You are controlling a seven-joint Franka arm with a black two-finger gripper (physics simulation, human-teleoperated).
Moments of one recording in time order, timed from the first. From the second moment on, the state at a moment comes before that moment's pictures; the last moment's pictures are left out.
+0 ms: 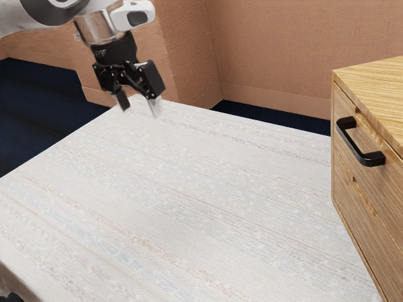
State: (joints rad) arm -0.06 0.19 0.21 -1.05 -0.10 1.31 0.08
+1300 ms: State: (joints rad) arm -0.28 -0.12 0.08 -1.57 -0.05 1.54 -0.92
